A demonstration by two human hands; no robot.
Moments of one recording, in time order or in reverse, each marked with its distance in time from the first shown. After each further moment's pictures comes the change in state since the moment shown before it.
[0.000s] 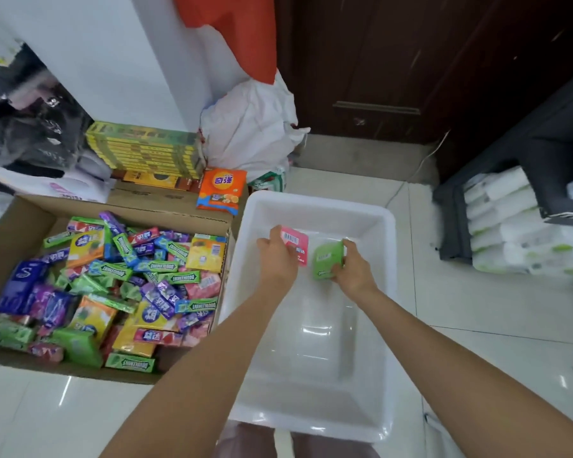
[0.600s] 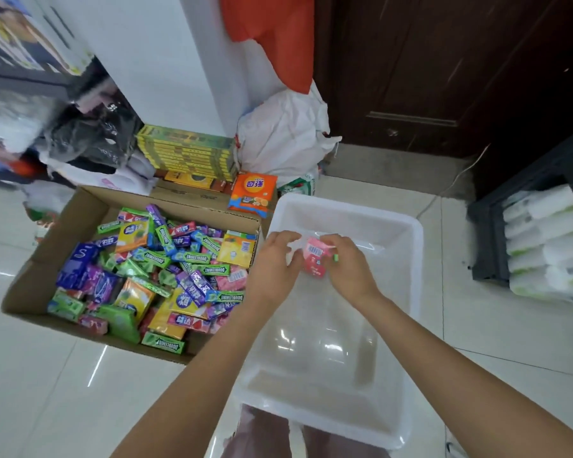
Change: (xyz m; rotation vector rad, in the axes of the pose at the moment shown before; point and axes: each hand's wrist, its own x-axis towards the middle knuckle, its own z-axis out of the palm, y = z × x) left_hand -0.035 -0.019 -0.061 0.061 0.079 0.294; right_hand -0.035 -0.058 0.016 -0.049 -0.014 -0.403
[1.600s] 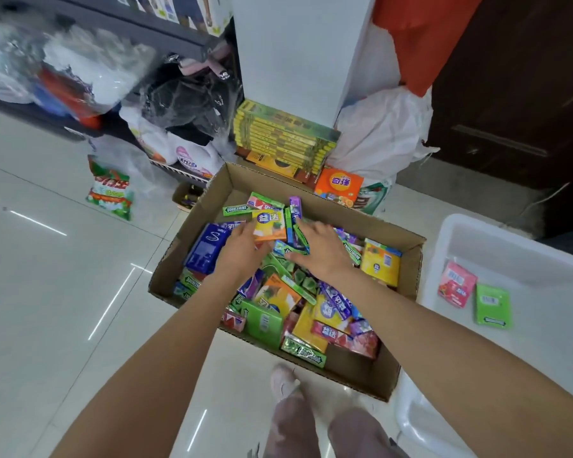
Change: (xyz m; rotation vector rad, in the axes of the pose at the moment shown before) left_hand 0.037 -0.273 -0.203 0.135 -0.079 -0.332; right_hand 0.075 -0.163 0.257 -0.545 -0.345 -0.197
